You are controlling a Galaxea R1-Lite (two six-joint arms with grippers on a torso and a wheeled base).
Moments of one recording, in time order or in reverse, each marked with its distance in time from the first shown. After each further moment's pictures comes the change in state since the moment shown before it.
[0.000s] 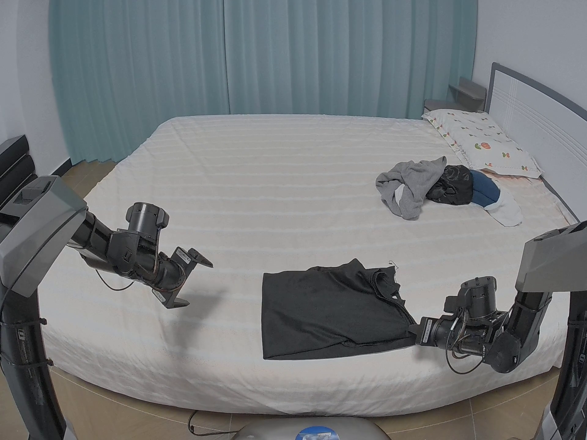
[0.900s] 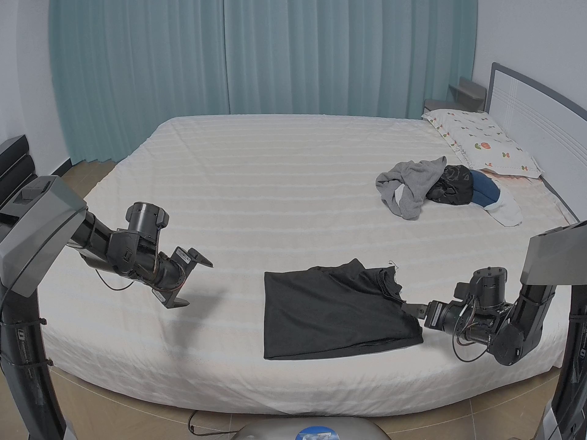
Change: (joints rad) left arm -0.001 -0.001 0.000 0.001 0.000 -0.001; right arm -0.075 0.014 -0.024 -0.090 0.035 0.010
